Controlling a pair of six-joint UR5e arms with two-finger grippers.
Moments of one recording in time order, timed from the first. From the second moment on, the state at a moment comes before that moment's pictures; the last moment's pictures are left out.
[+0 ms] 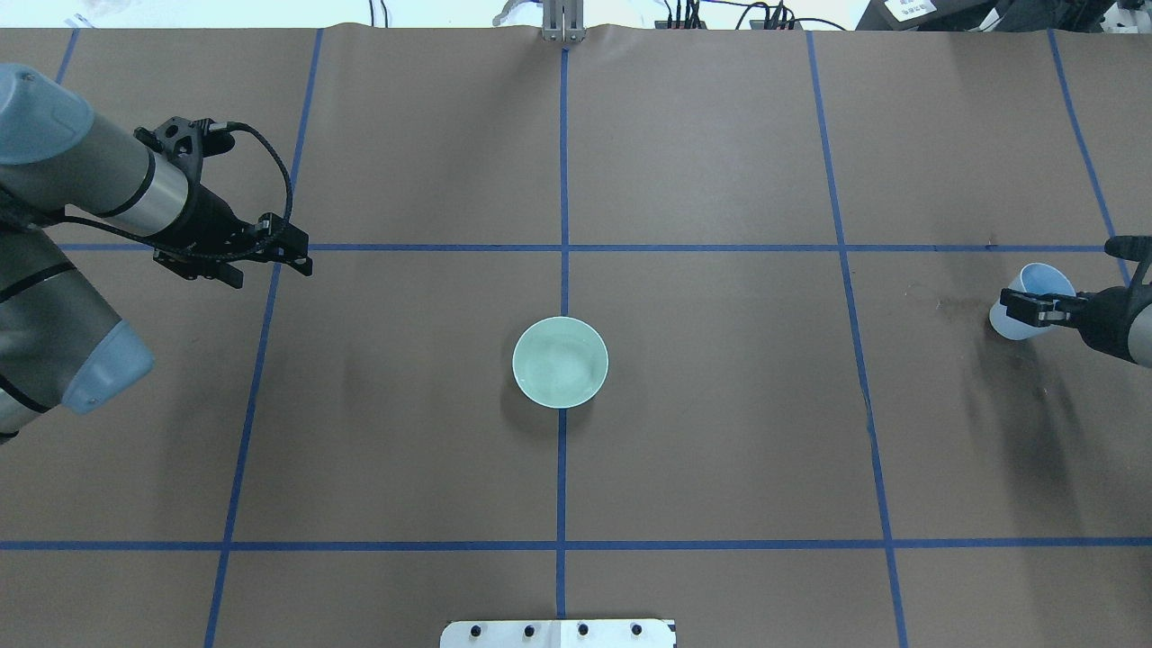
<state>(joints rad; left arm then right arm) -0.88 -1.87 -1.71 -1.96 -2.25 -1.10 0.81 -1.80 1.61 -0.40 1.60 1.03</state>
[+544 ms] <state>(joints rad) -0.88 -1.87 -1.72 -1.96 -2.25 -1.10 0.81 -1.80 1.61 -0.39 1.60 1.03</state>
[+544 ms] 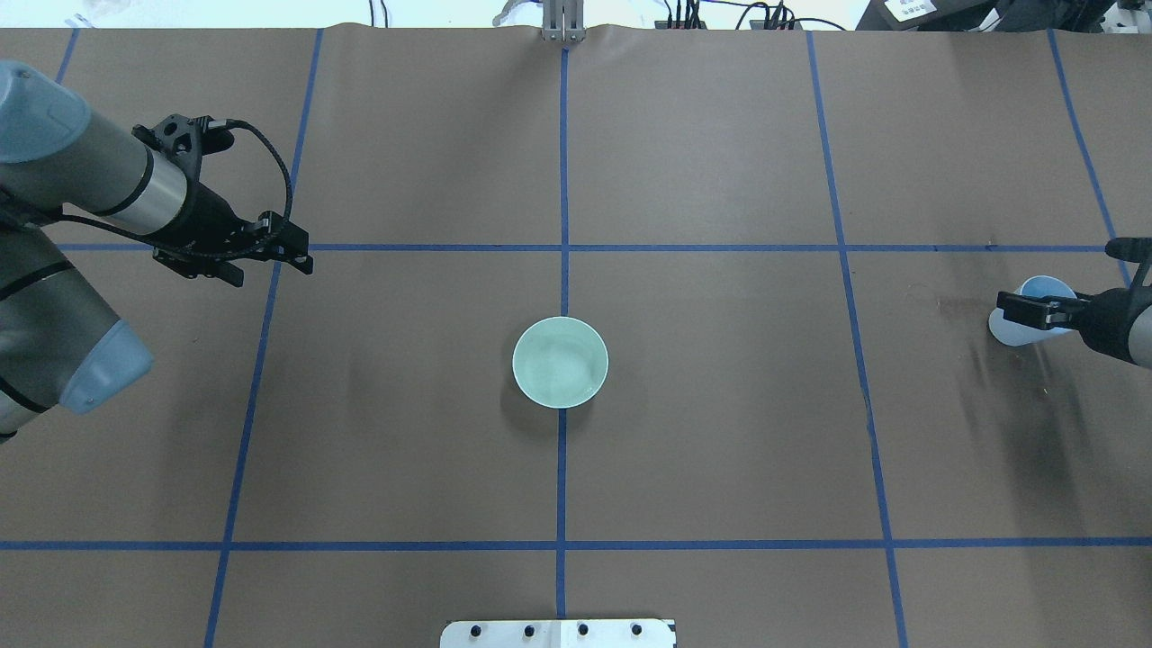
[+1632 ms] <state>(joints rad) -0.84 -1.93 -1.73 -1.93 -2.23 -1.21 0.90 -1.90 1.71 -0.31 1.68 1.00</state>
